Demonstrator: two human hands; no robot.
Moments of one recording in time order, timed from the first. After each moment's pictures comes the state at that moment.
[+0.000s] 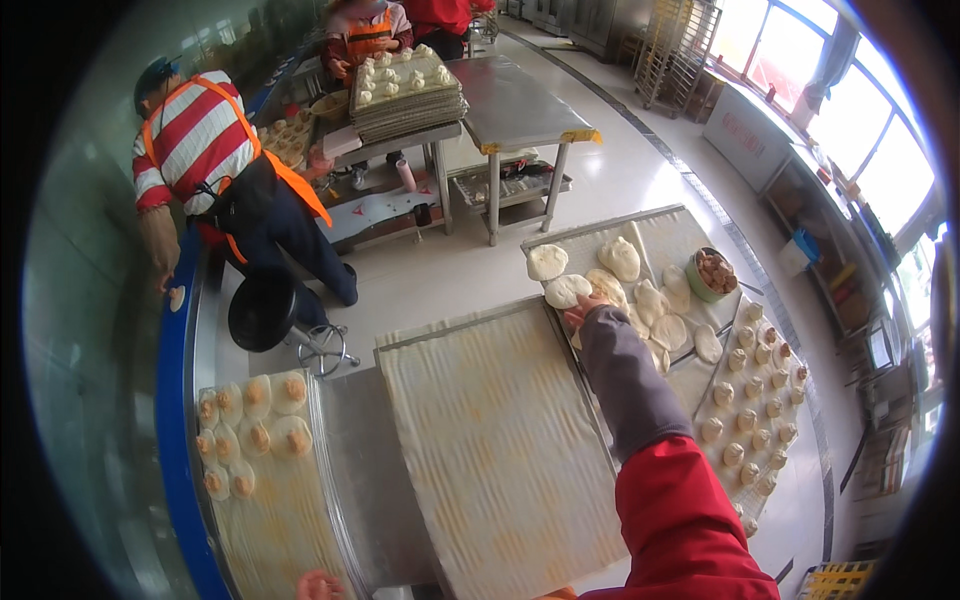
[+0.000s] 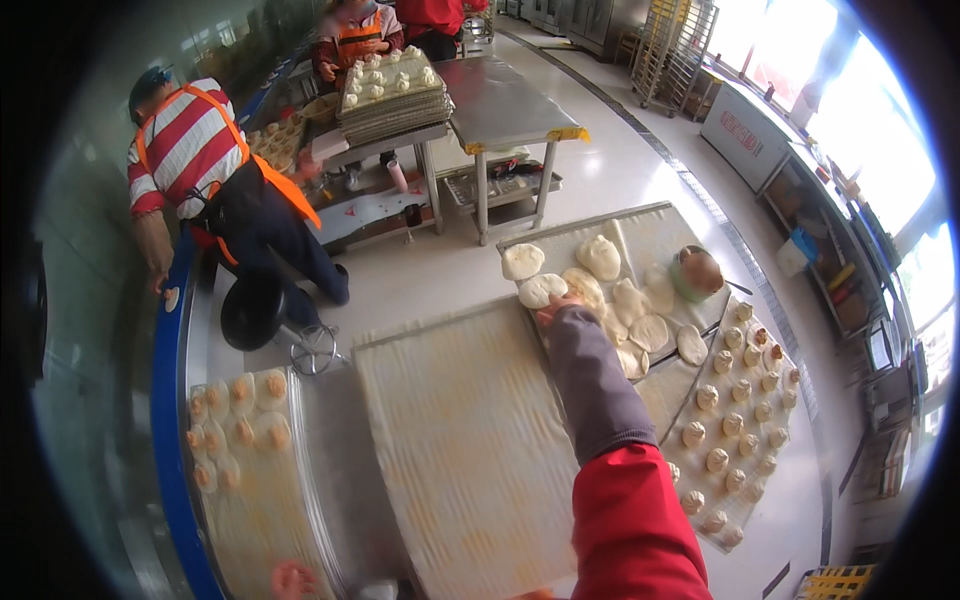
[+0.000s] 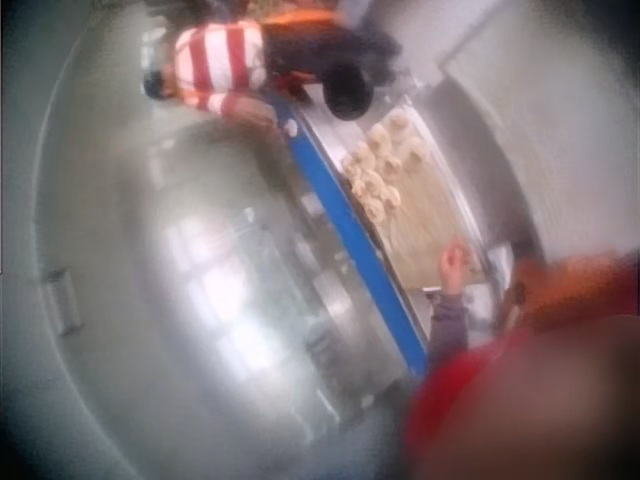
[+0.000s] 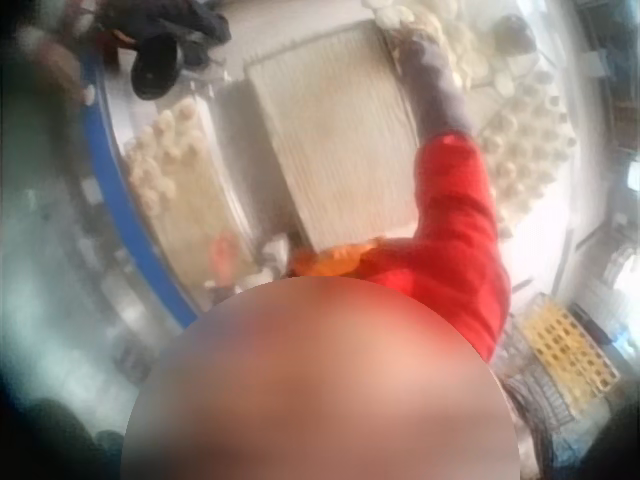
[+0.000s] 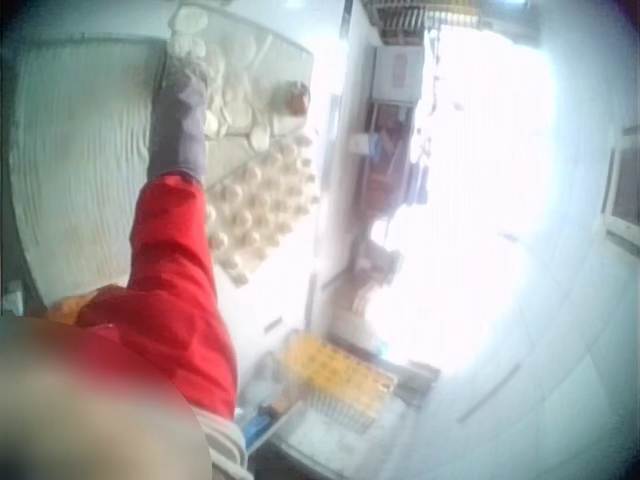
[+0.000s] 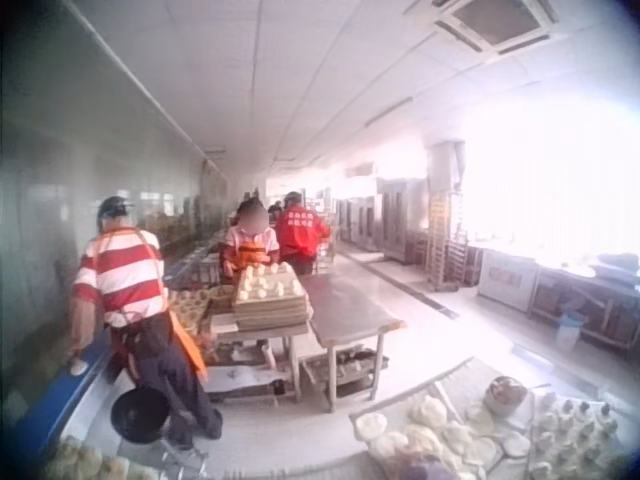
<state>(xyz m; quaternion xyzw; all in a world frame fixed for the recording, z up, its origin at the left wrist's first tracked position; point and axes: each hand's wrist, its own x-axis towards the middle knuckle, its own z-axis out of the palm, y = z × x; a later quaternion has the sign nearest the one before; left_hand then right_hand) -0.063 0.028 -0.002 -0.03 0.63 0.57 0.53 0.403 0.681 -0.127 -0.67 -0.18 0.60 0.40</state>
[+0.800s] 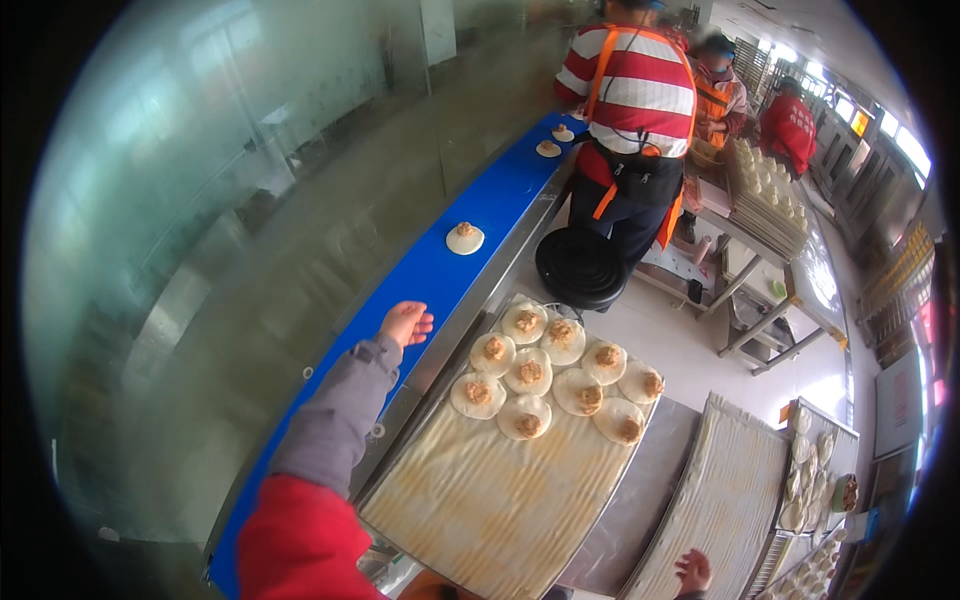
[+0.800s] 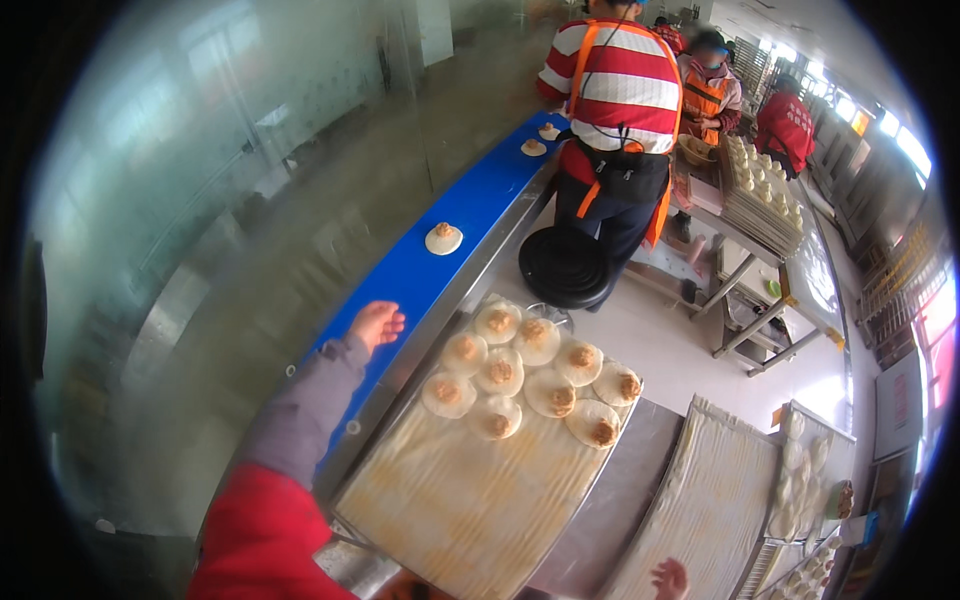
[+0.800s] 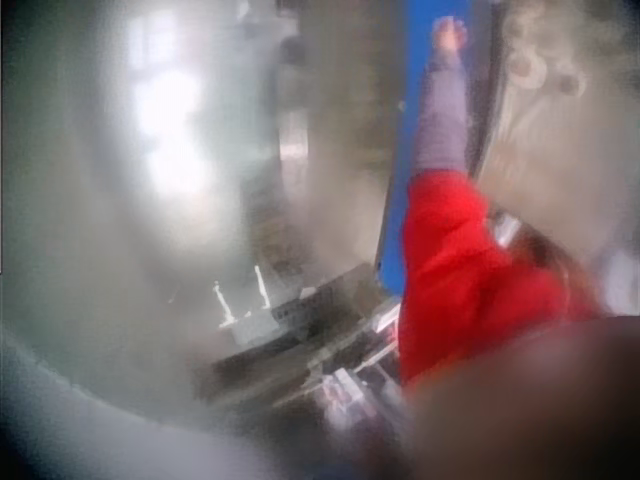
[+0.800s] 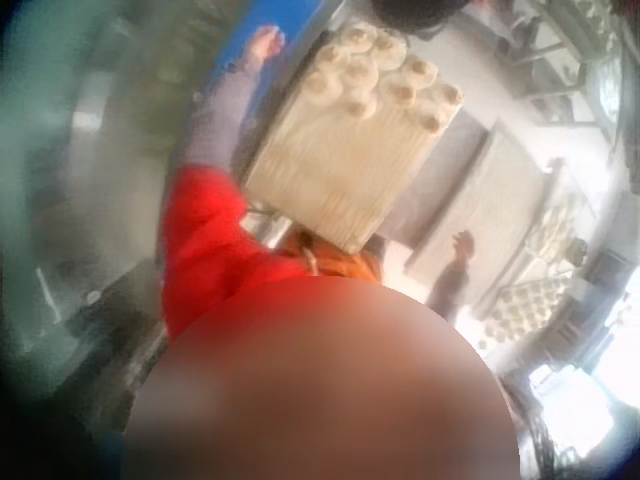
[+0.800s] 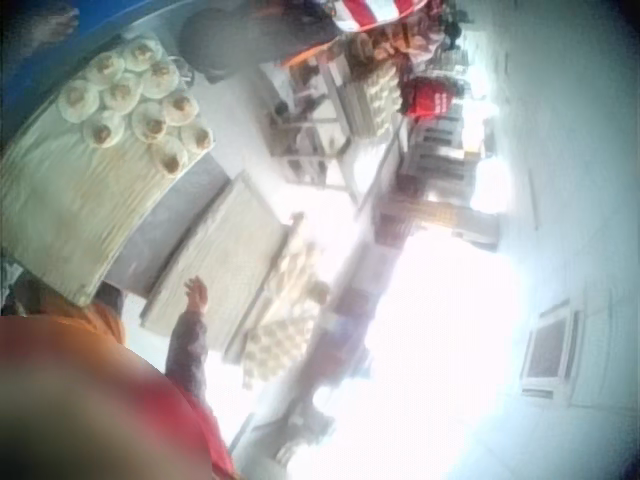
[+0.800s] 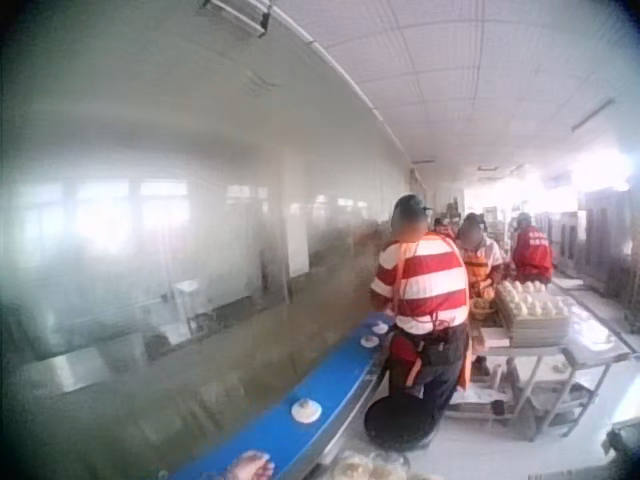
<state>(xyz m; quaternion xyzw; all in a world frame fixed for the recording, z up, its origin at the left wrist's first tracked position) -0.572 0.100 -0.028 0.09 0.71 0.61 0.35 0.270 0.232 -0.146 -0.62 -0.45 0.56 0.32</state>
